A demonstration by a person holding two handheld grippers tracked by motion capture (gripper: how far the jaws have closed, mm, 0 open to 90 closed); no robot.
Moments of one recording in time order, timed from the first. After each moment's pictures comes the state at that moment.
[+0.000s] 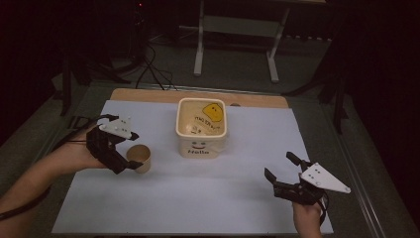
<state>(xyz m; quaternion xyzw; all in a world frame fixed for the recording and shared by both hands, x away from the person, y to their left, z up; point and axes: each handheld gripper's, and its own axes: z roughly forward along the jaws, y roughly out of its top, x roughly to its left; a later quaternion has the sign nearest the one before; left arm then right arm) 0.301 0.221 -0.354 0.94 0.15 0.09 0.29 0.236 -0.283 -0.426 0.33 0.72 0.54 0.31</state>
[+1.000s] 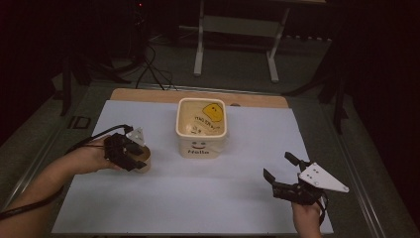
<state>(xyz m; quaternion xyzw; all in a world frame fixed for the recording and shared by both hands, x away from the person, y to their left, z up) 0.324 0.207 -0.414 0.96 0.19 0.07 0.19 0.236 -0.281 -0.428 0.32 0.72 0.53 0.30</state>
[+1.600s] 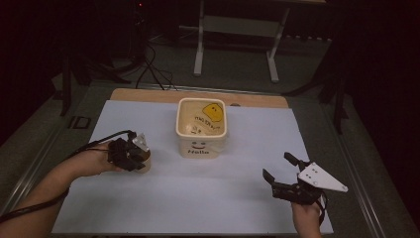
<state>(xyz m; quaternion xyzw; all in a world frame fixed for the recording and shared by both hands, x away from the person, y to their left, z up) 0.330 0.205 -0.441 0.97 0.19 0.07 0.15 0.237 -0.280 -0.428 0.32 0.73 0.53 0.30</state>
